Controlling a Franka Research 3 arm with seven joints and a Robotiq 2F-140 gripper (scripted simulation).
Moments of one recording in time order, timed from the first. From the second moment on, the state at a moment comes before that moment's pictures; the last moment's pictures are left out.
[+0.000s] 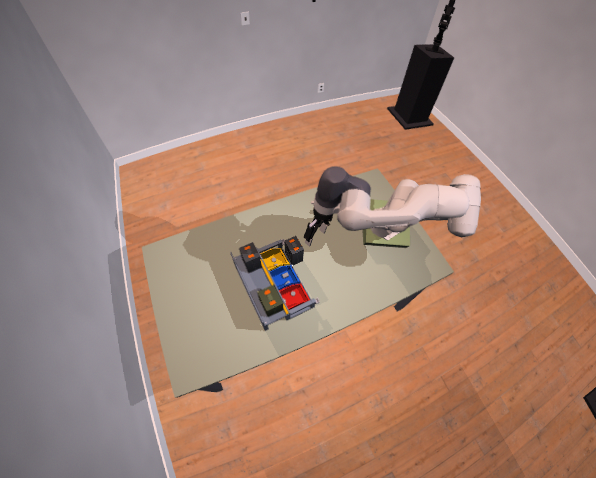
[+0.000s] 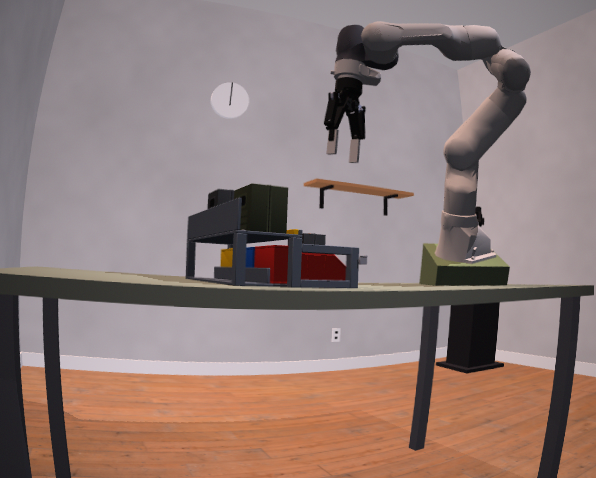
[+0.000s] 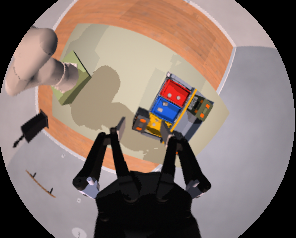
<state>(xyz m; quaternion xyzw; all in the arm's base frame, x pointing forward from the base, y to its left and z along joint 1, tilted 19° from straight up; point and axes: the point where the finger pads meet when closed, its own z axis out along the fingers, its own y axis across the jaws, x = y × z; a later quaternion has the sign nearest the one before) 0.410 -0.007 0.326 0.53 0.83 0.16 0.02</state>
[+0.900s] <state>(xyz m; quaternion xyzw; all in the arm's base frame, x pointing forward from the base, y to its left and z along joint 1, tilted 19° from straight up) 0.408 -0.005 0.325 0.63 0.76 0.16 -0.04</state>
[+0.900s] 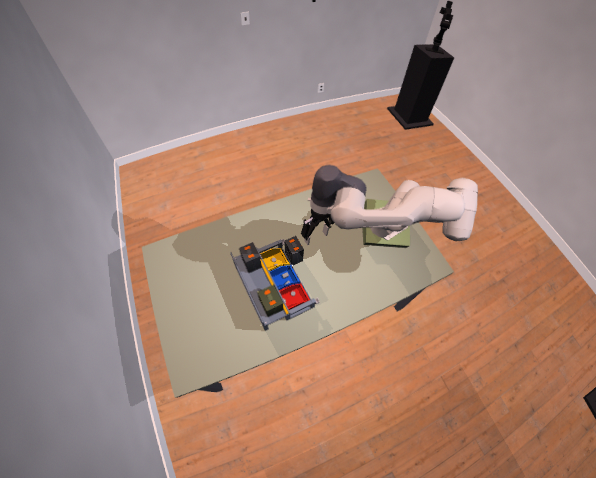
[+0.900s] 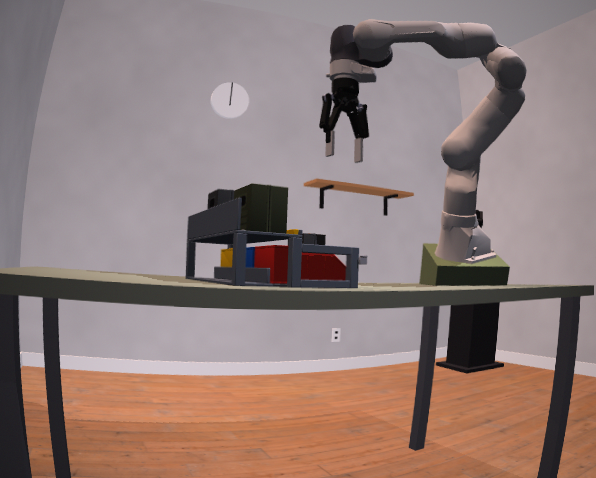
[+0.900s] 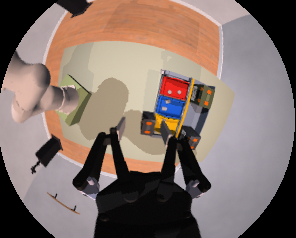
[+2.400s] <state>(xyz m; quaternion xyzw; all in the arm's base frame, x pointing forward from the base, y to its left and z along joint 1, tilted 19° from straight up) 0.457 -0.087 0.305 0.66 0.74 0.16 -0.05</state>
